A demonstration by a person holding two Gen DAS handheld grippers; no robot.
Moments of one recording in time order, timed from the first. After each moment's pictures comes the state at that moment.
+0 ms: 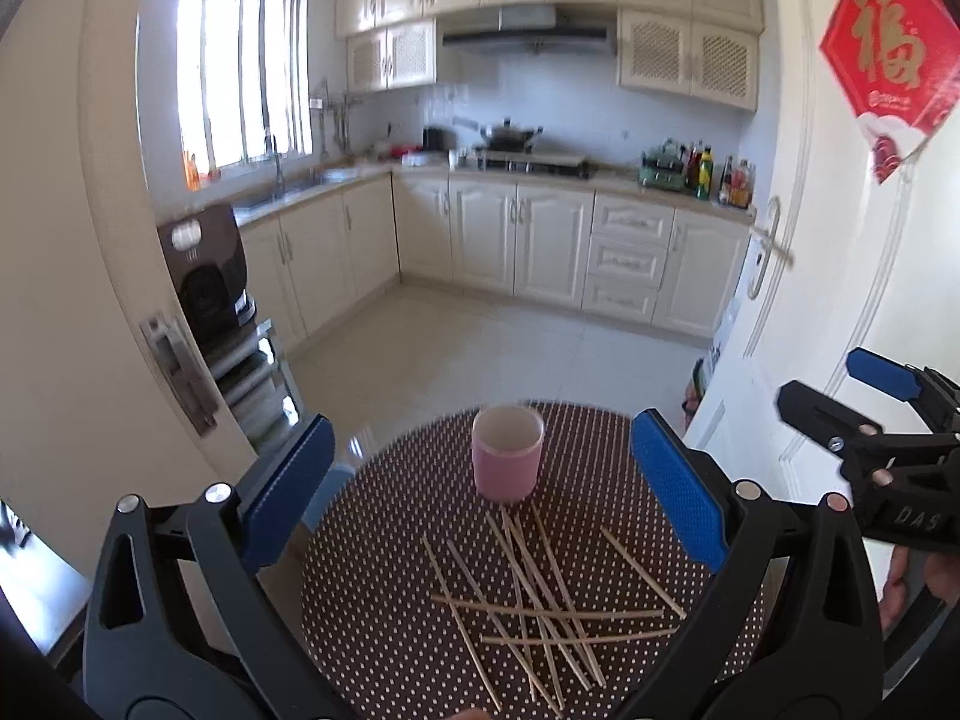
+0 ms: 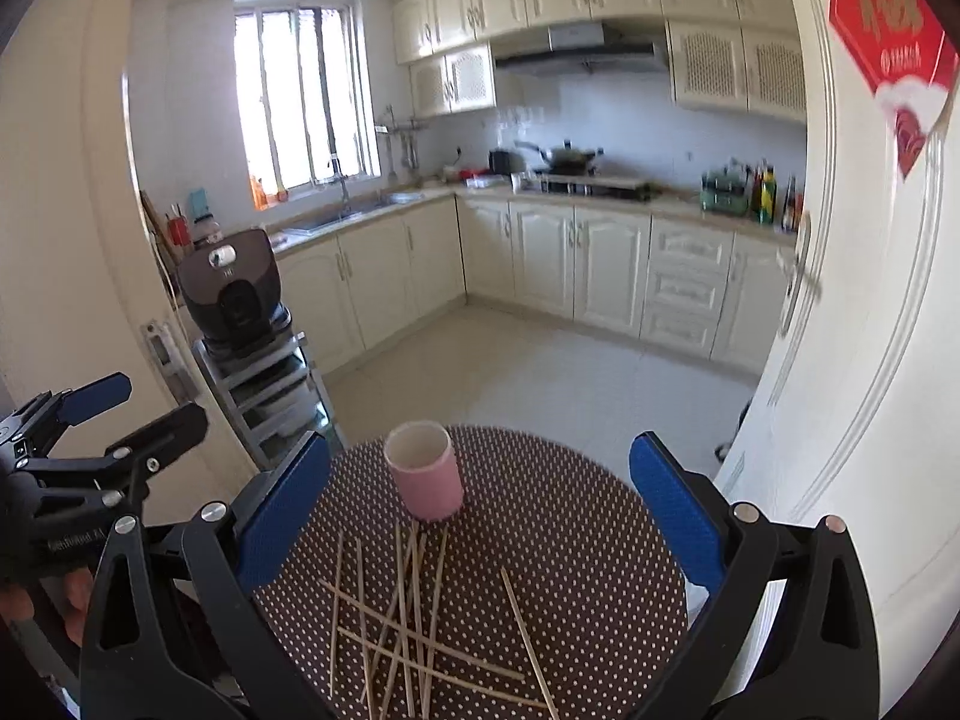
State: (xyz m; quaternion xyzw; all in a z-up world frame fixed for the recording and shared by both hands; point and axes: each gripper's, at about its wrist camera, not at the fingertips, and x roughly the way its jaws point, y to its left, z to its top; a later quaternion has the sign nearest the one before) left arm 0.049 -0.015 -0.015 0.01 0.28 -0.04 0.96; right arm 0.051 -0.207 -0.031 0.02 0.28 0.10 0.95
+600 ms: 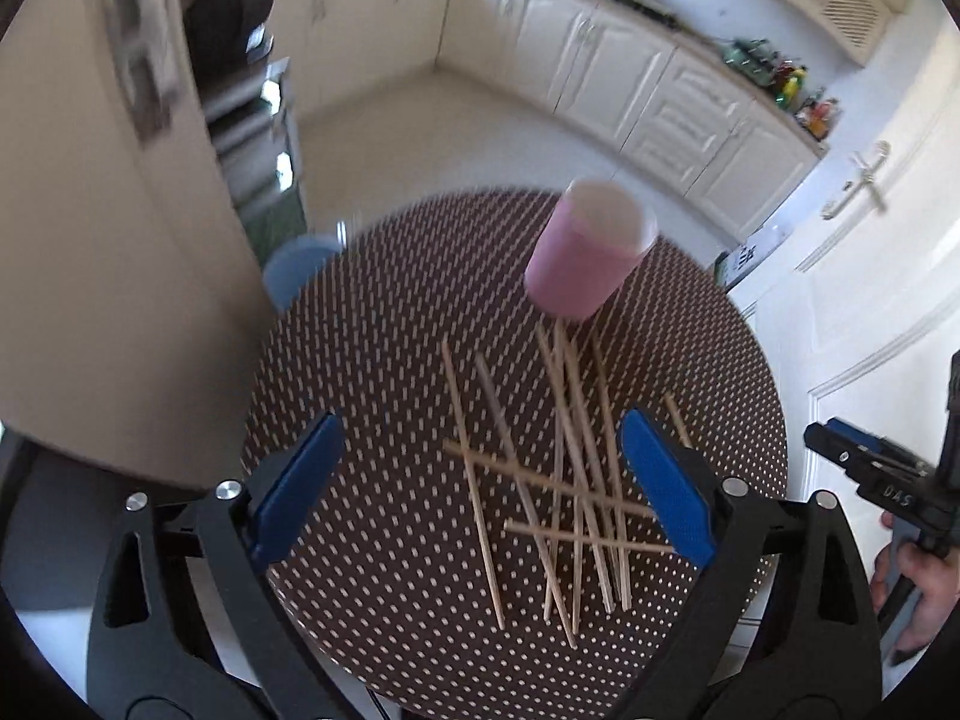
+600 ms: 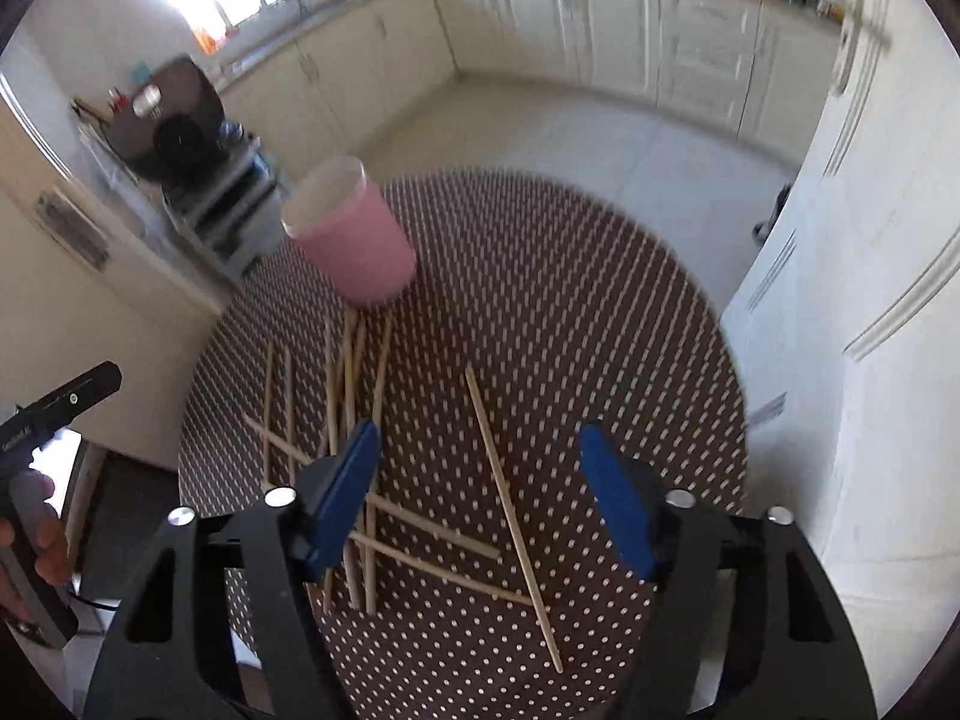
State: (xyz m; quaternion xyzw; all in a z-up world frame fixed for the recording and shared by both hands) left arm 0.108 0.054 -0.170 -0.12 0.51 -0.01 0.85; right arm 0.121 -0.240 -0.191 0.06 0.55 0.12 0.83
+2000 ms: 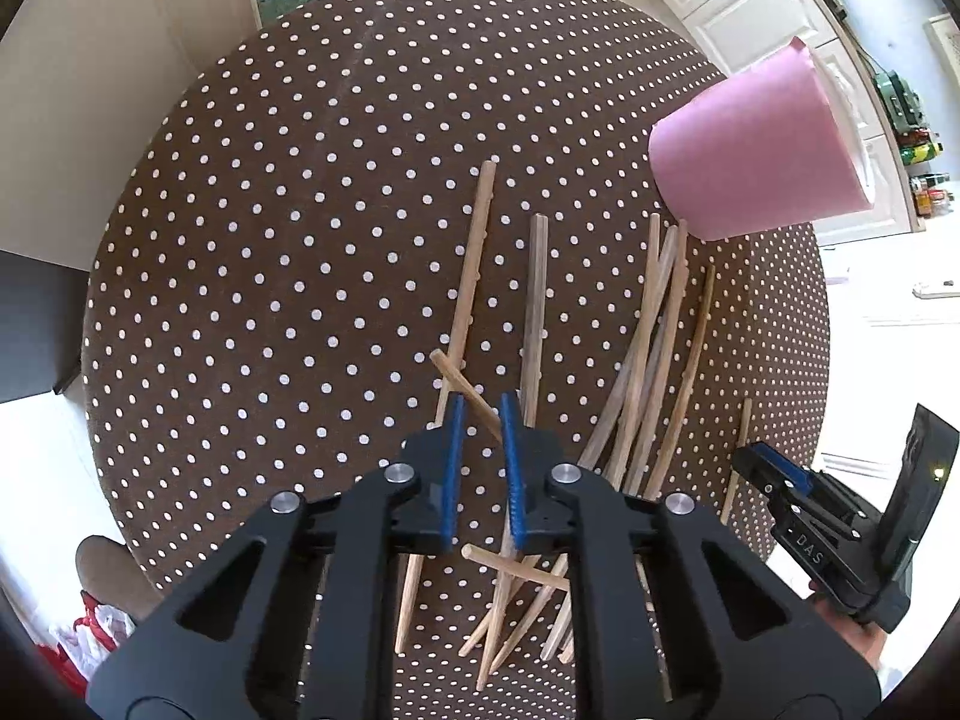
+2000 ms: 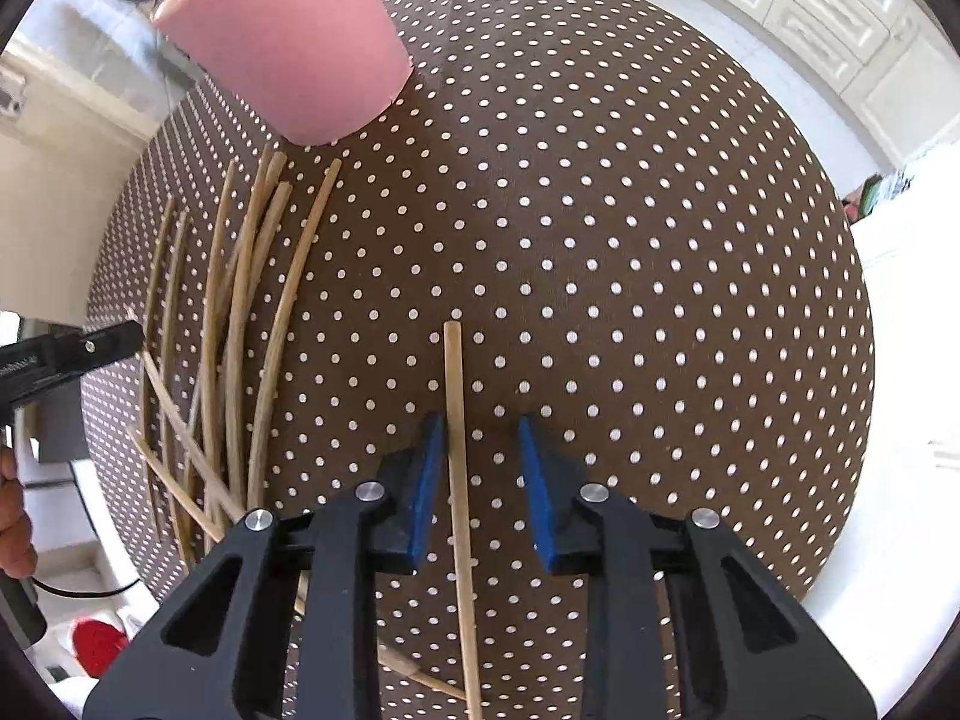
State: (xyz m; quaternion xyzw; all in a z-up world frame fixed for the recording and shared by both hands) left arm 0.172 0.036 -0.325 -0.27 0.64 0.07 0.72; right arm 0.216 -0.178 -0.332 -0.07 0.67 0.19 0.72
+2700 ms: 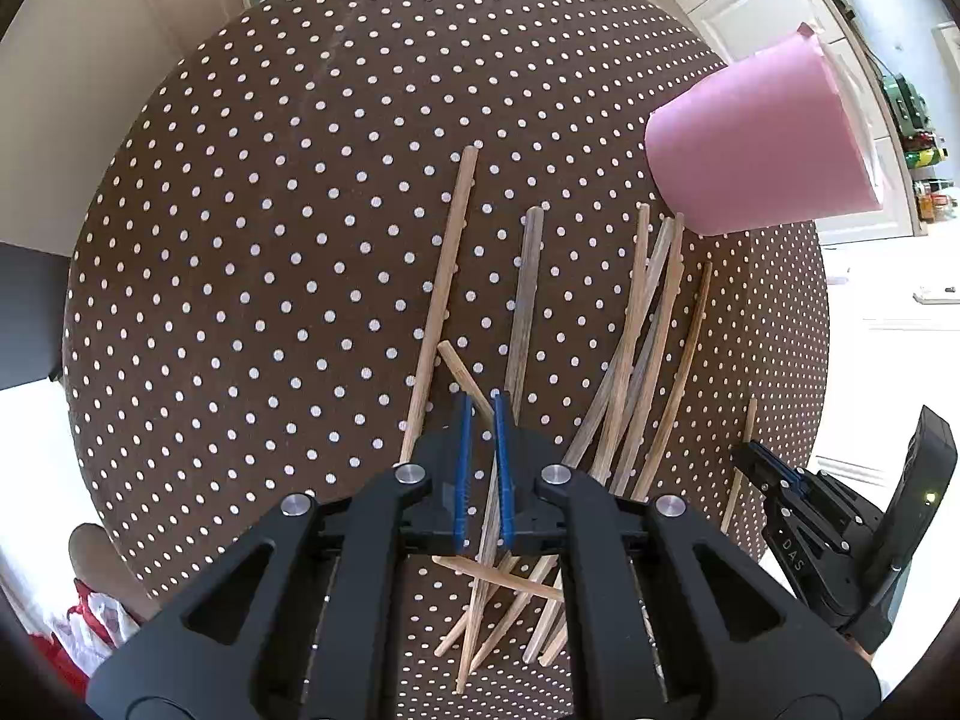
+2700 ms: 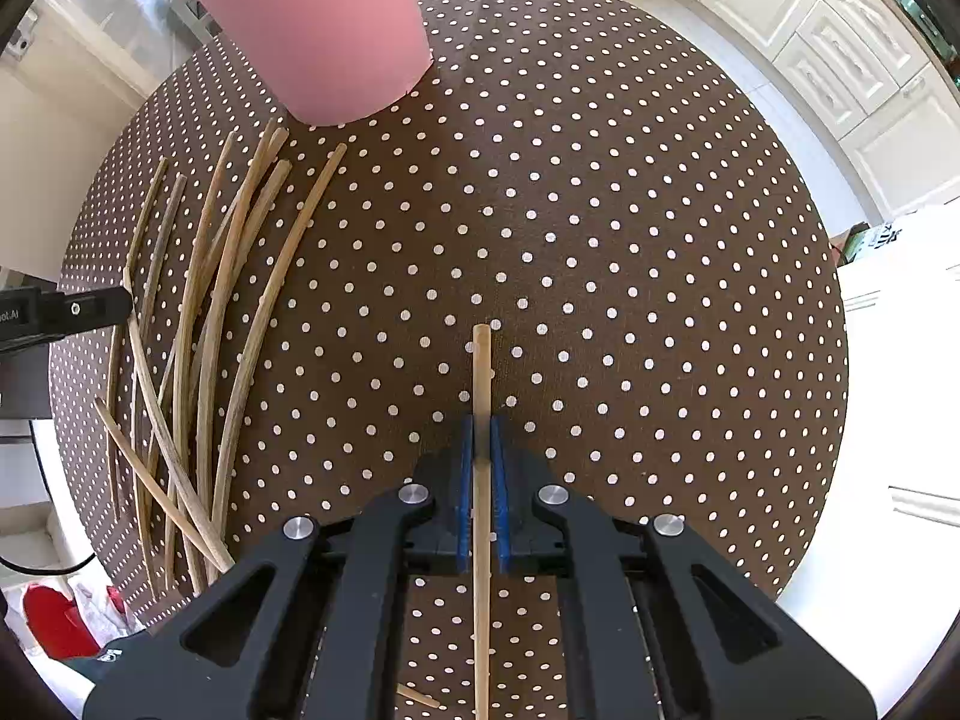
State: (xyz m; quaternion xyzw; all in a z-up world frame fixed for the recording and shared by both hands) left arm 0.180 0.026 -0.334 -0.28 0.65 0.07 0.70; right arm 0.209 -0.169 -0.341 -0.13 0.65 0.19 0.72
